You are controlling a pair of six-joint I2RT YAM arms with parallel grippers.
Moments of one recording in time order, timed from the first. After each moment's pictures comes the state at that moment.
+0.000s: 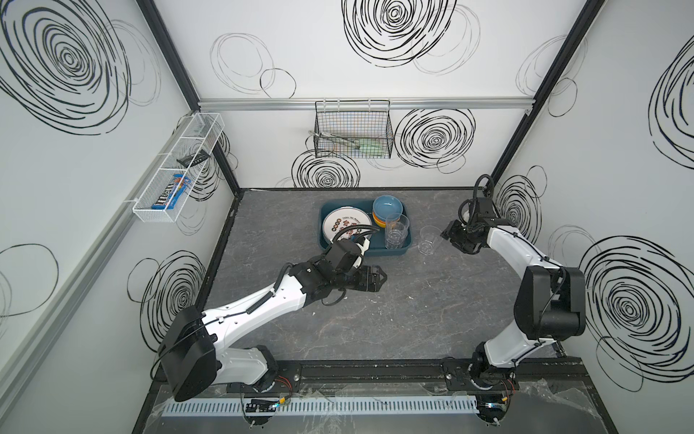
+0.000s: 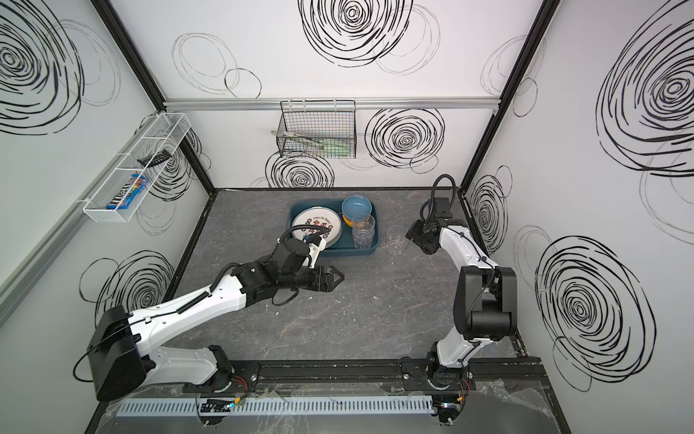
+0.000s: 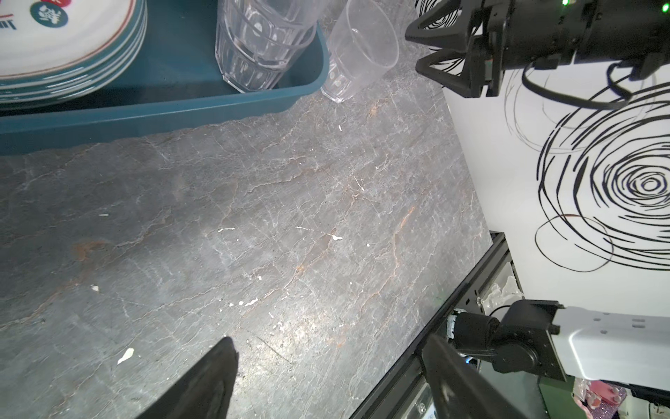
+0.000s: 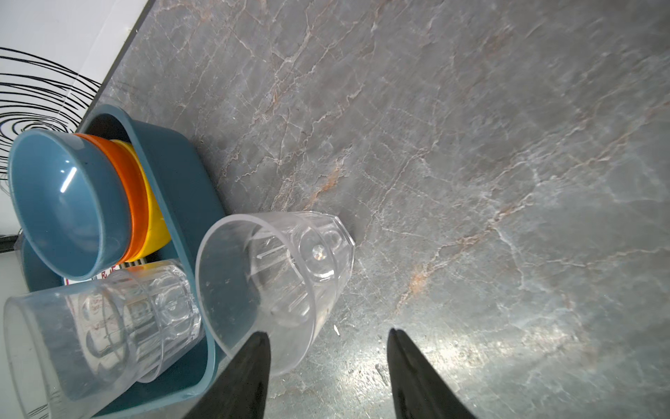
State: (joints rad) left arm -0.82 1.31 0.96 -0.37 0.19 -0.67; right arm 0.01 1.64 1.18 -0.59 -0.21 0.59
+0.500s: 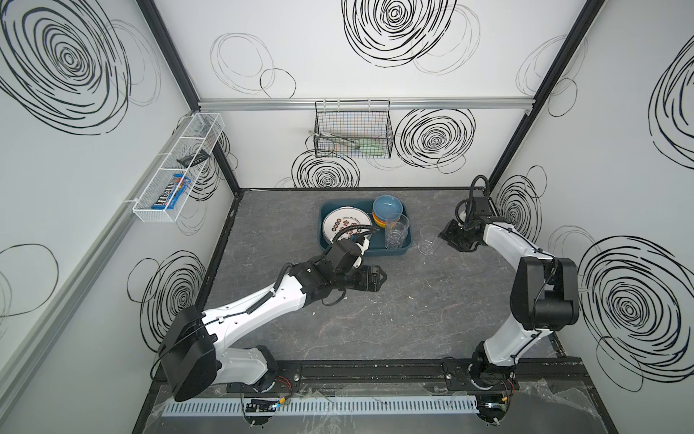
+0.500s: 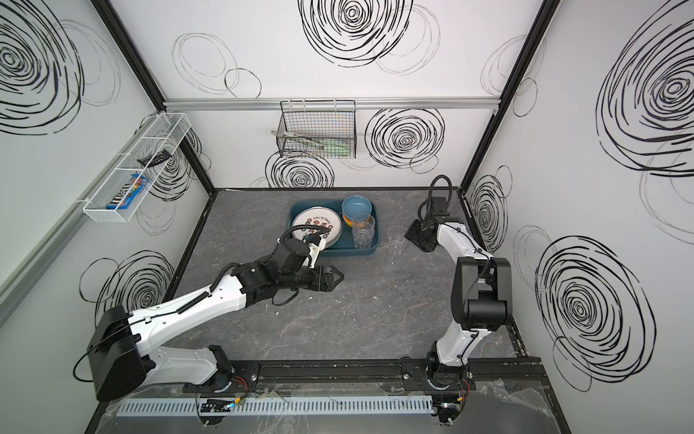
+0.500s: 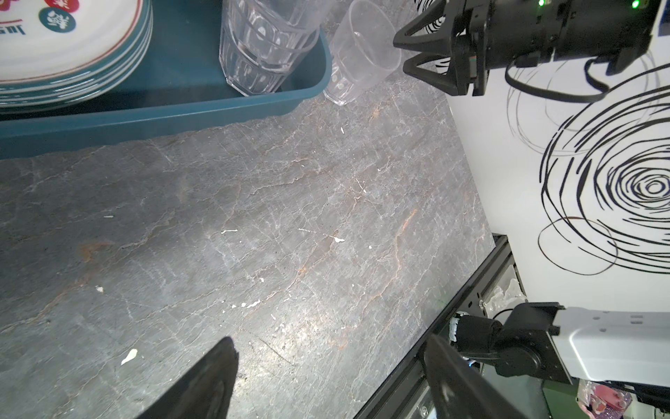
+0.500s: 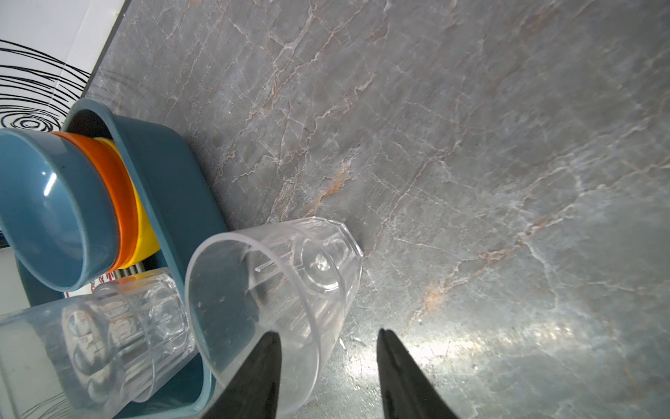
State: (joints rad) left arm -0.82 1.31 0.96 -0.37 0.18 -0.67; right arm 0.02 1.71 1.21 -0.58 -0.24 0.59
